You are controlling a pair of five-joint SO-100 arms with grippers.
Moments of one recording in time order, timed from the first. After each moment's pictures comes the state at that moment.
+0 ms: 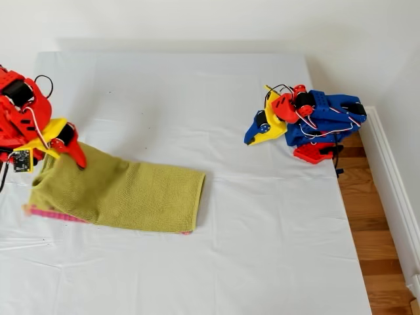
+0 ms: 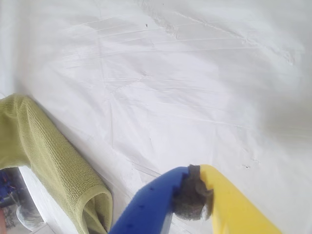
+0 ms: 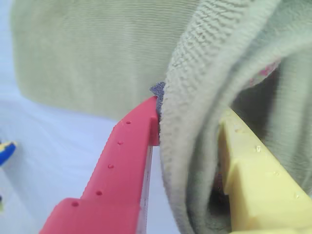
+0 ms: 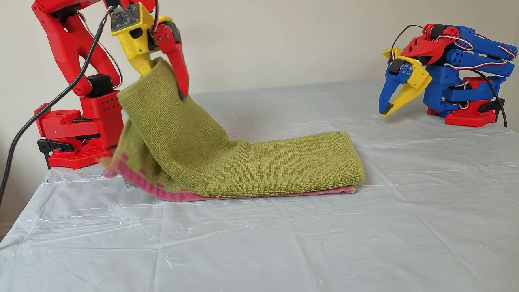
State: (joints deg) arm 0 30.8 125.6 89.9 87.6 -22.1; arm 1 -5.4 193.4 173.7 73.2 2.5
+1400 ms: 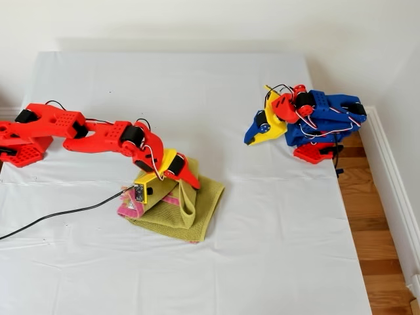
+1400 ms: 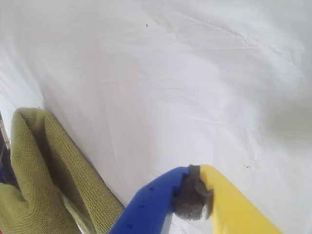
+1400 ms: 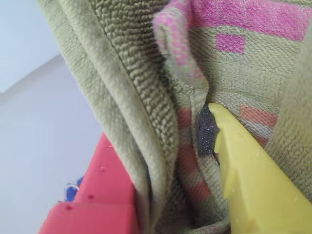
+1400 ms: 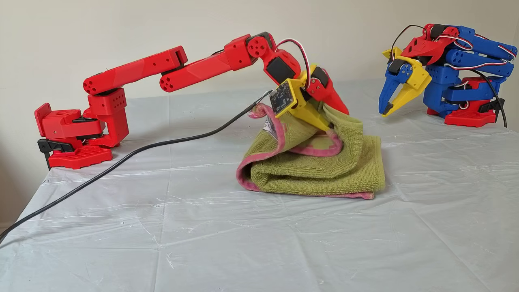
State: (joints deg) arm 0 16.9 24.2 -21.6 76.1 14.9; arm 1 -5.4 193.4 173.7 73.2 2.5
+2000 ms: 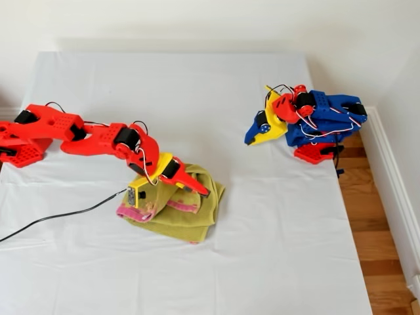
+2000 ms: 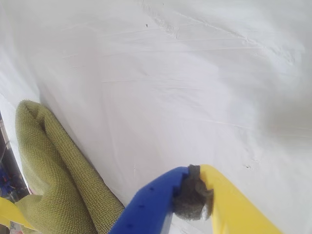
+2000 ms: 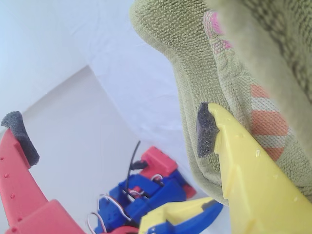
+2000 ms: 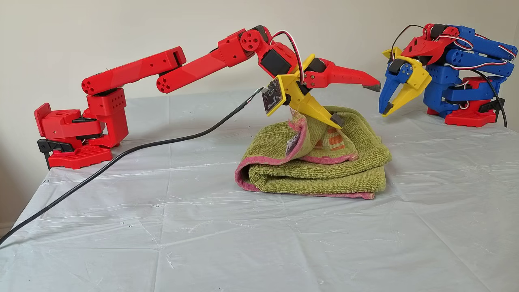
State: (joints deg) arm 0 19.0 24.2 -23.2 76.8 20.0; arm 1 -5.4 193.4 173.7 73.2 2.5
